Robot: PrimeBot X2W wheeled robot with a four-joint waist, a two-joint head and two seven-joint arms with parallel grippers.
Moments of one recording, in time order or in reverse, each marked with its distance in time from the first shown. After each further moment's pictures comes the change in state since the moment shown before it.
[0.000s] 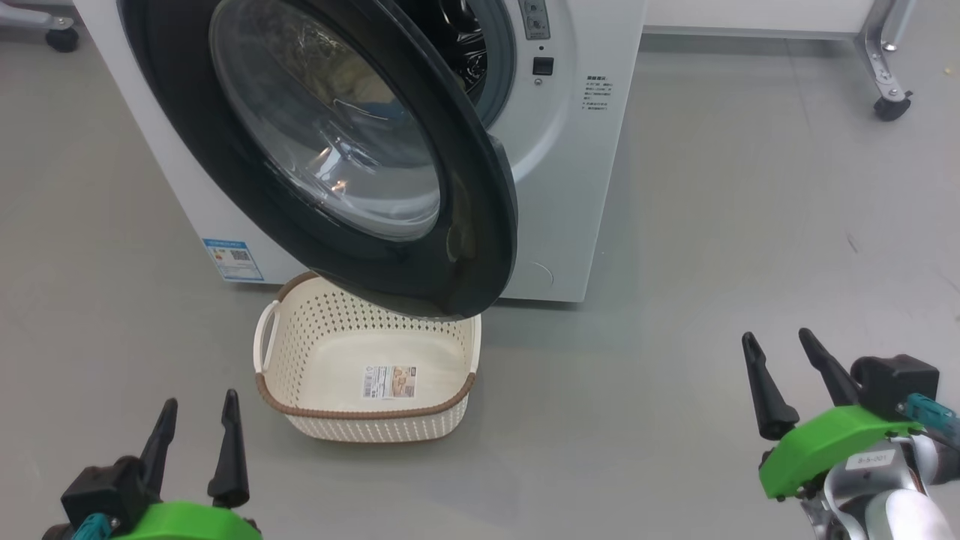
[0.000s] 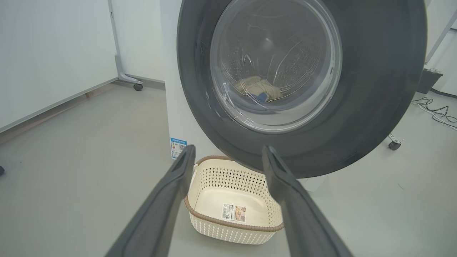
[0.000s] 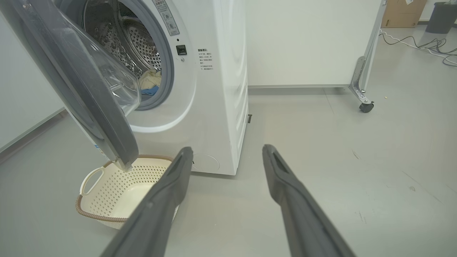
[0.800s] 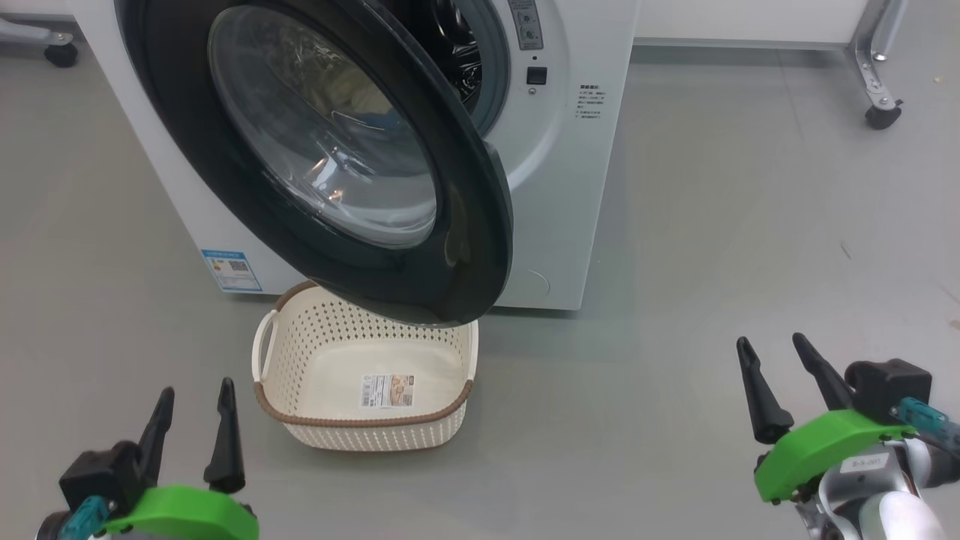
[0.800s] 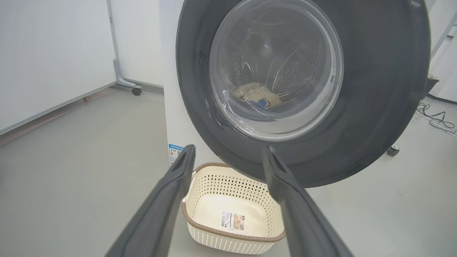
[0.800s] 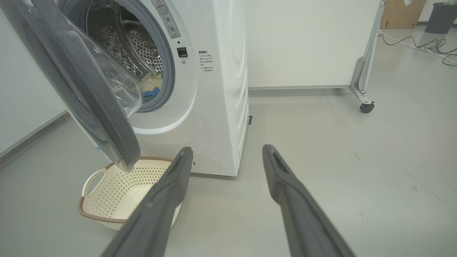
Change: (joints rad) left arm -0.080 -0.015 0.013 0.088 -0.010 -0.044 -0.004; right arm -0.002 0.000 0.016 0.030 0.007 0.000 -0.021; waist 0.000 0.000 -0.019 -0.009
